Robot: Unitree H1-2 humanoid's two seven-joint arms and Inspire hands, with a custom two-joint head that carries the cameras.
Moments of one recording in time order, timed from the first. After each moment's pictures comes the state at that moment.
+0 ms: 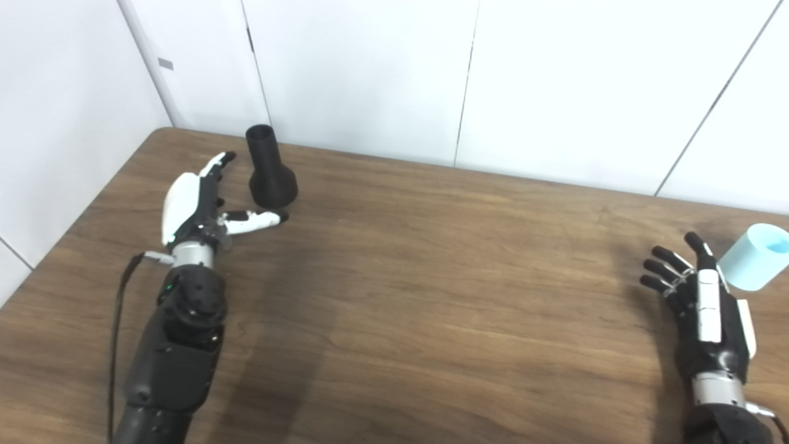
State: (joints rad) left arm -0.28 0.35 0.10 0.03 0.50 0.38 0.15; right arm -0.15 -0.12 -0.19 0.14 0.18 -0.07 -0.02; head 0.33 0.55
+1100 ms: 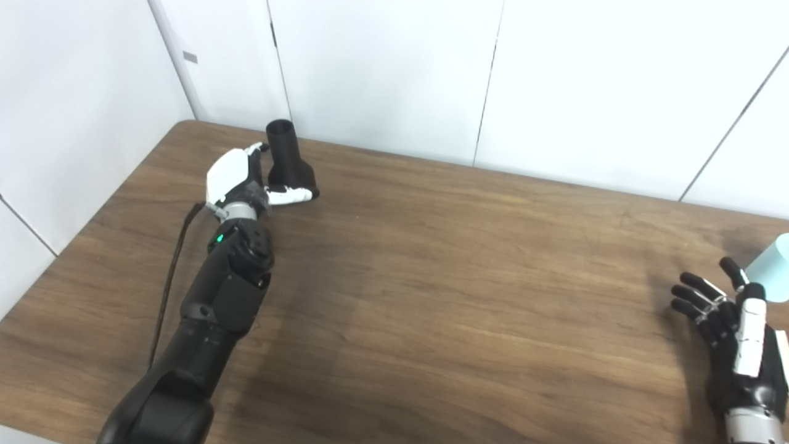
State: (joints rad) left arm -0.52 0.38 -0.01 0.42 0.59 0.46 0.19; right arm -0.07 -0.12 -0.19 0.01 0.16 0.04 -0.02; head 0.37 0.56
